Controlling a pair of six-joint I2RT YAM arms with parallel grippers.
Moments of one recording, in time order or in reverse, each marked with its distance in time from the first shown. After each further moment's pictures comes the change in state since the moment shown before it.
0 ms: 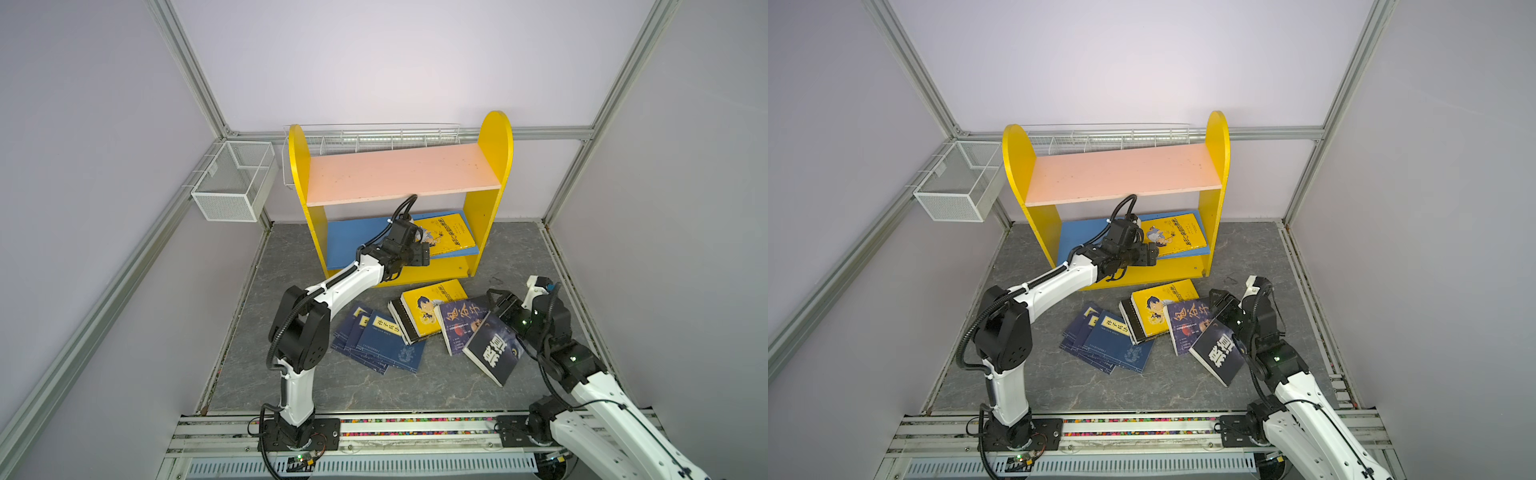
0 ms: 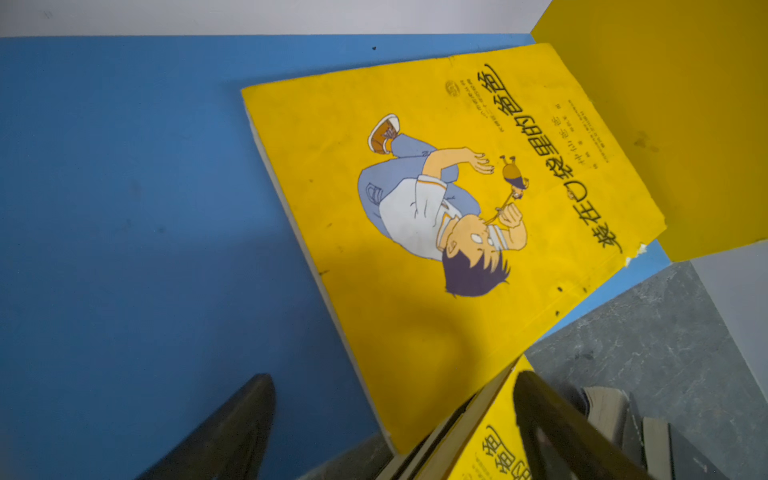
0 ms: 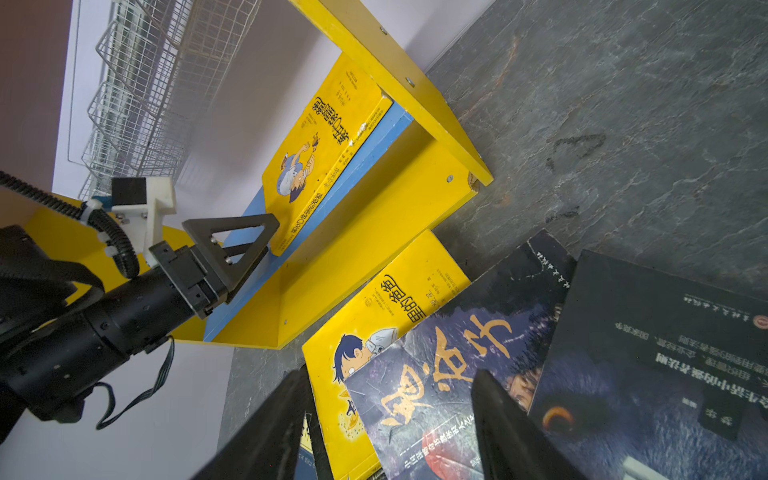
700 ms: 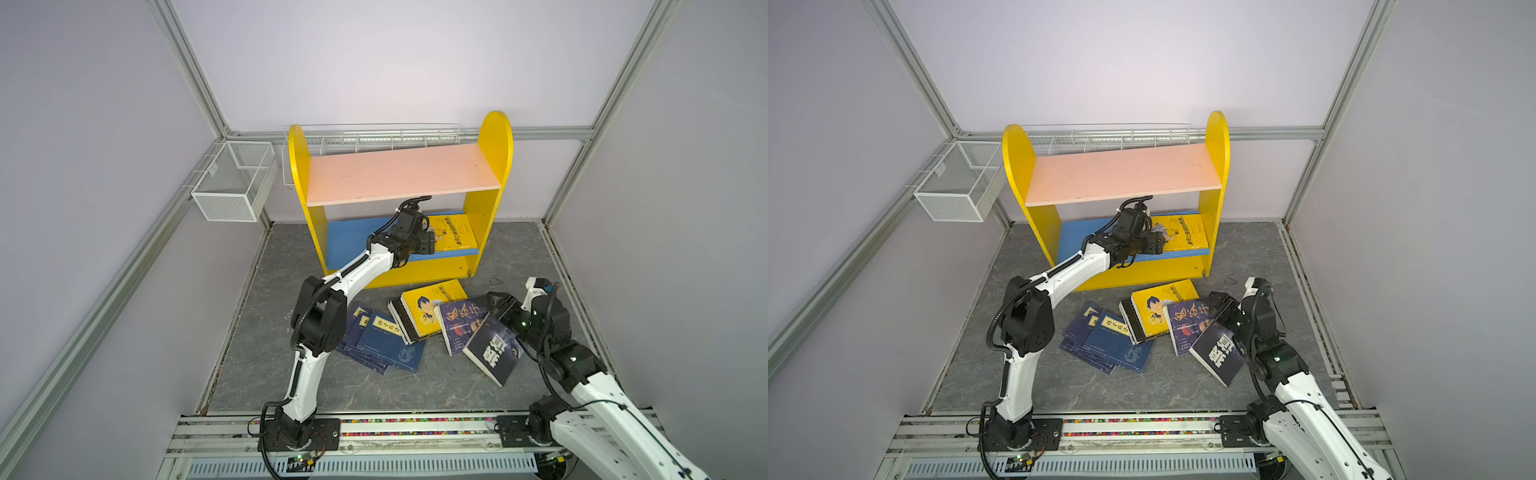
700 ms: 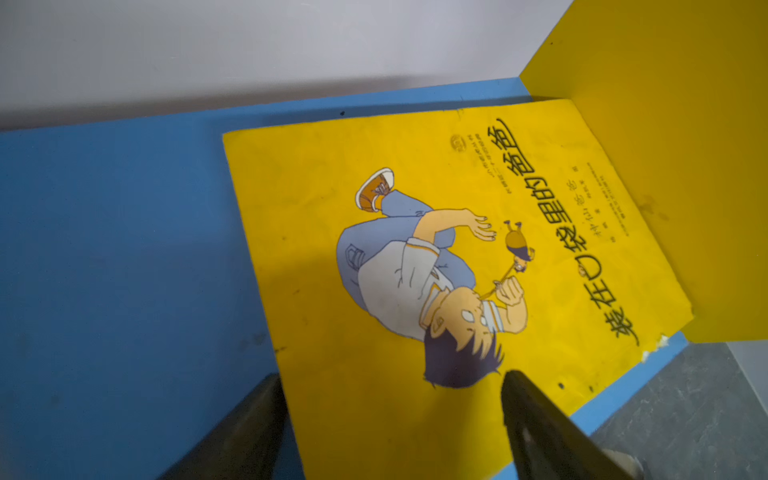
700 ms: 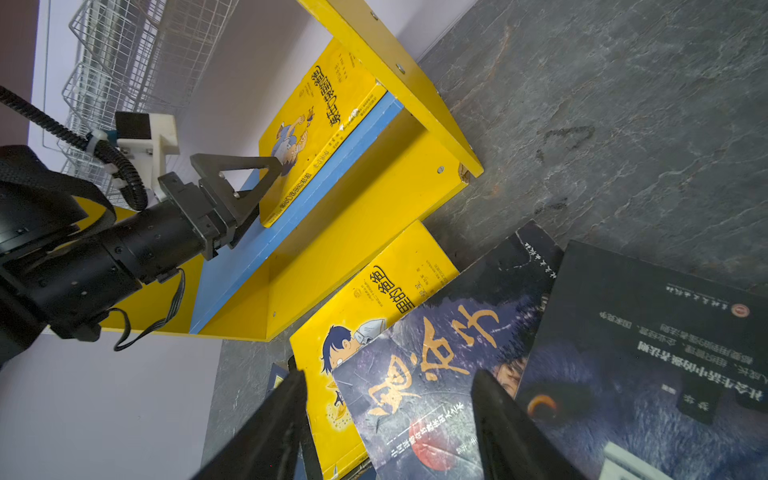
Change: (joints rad) left arm 0.016 0.181 0.245 -0.031 0.030 0.032; right arm 0.000 -0.006 0.000 -0.047 0.013 -0.015
